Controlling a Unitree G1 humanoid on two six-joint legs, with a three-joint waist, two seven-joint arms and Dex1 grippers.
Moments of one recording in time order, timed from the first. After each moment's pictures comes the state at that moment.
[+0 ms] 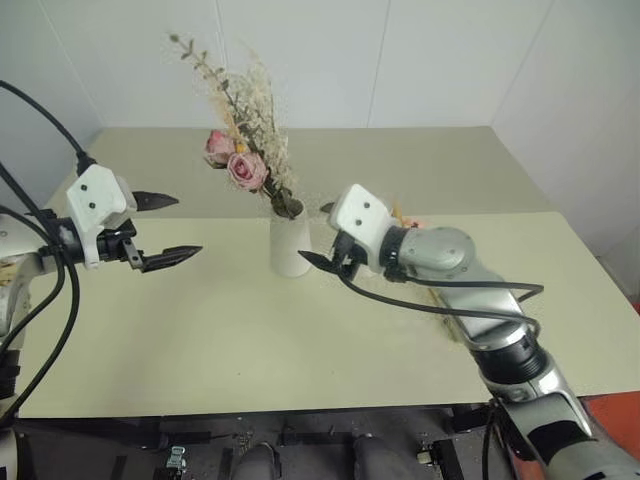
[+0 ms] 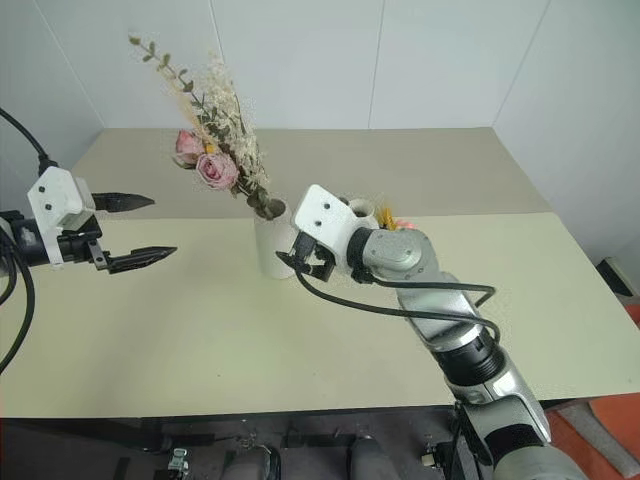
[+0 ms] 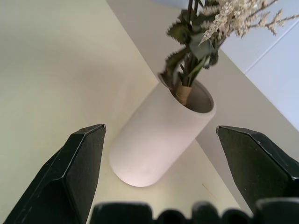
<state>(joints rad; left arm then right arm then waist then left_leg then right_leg) -0.47 1.05 0.24 -0.02 -0.40 0.32 -1.18 -0.77 -0.49 0.26 -0.44 0.13 0.75 0.74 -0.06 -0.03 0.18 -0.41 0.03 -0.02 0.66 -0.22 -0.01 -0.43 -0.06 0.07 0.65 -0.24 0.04</state>
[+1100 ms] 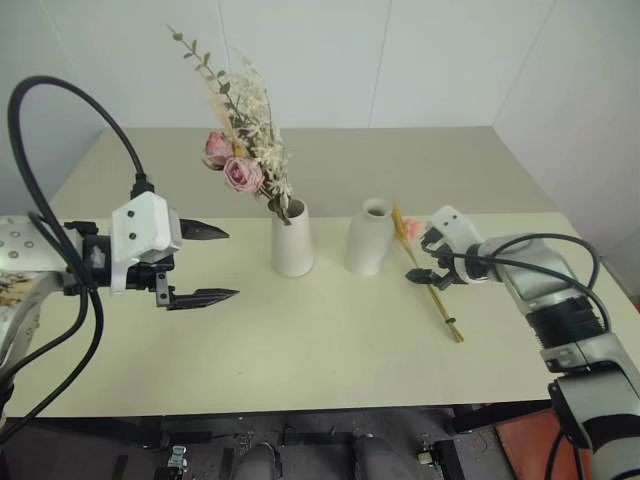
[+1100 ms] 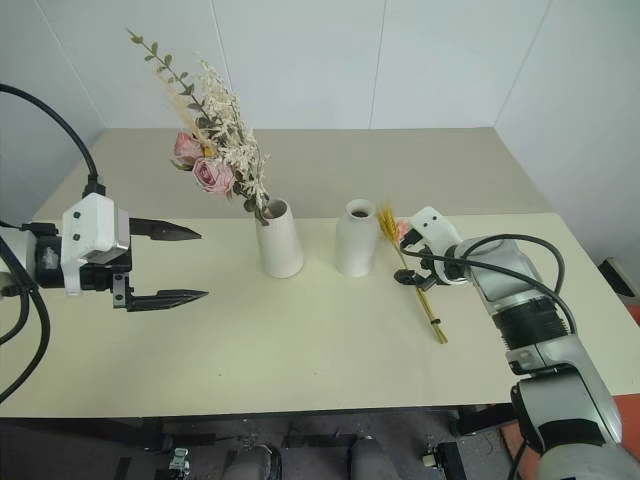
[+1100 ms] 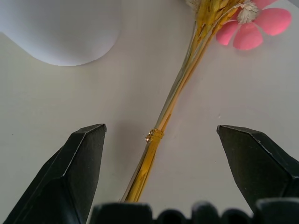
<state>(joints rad) -0.38 1.12 0.21 -0.40 -0.51 0.51 -1.18 -0.89 -0.68 0.31 0.36 0.07 0.87 0.80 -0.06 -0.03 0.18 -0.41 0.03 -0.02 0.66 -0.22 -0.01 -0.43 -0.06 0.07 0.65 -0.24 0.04</state>
